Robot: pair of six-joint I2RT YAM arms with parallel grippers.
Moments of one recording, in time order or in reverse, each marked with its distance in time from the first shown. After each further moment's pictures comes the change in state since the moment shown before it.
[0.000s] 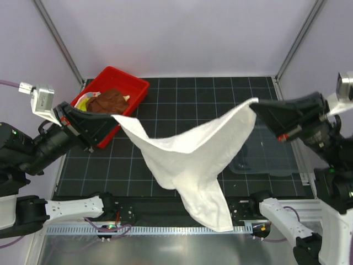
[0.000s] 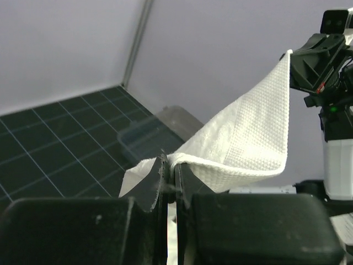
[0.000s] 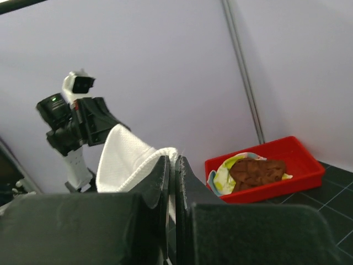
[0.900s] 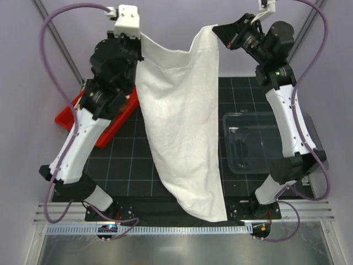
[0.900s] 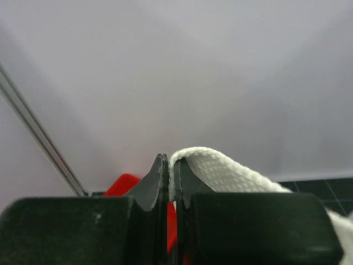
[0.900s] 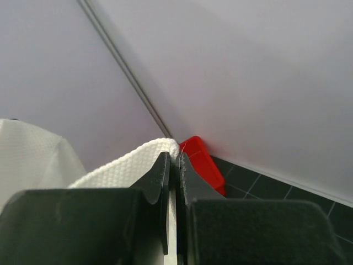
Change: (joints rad) left arm 0.401 0.548 0.201 0.487 -0.405 0.609; right arm -0.035 0.745 0.341 0.137 0.118 -0.194
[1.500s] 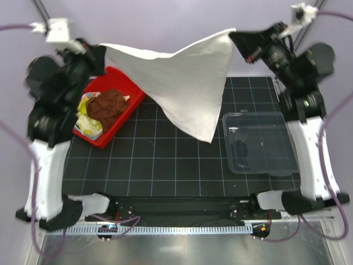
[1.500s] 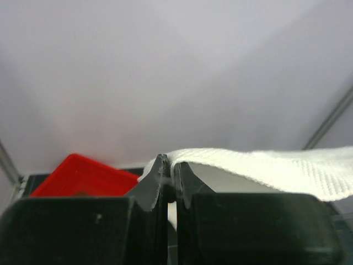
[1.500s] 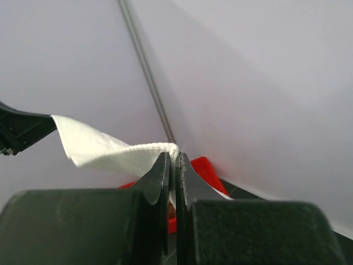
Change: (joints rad) left arm 0.418 -0.120 -0.080 -0.245 0.540 -0.398; right arm -0.001 -0.135 -0.020 -0.032 0.005 -0.093
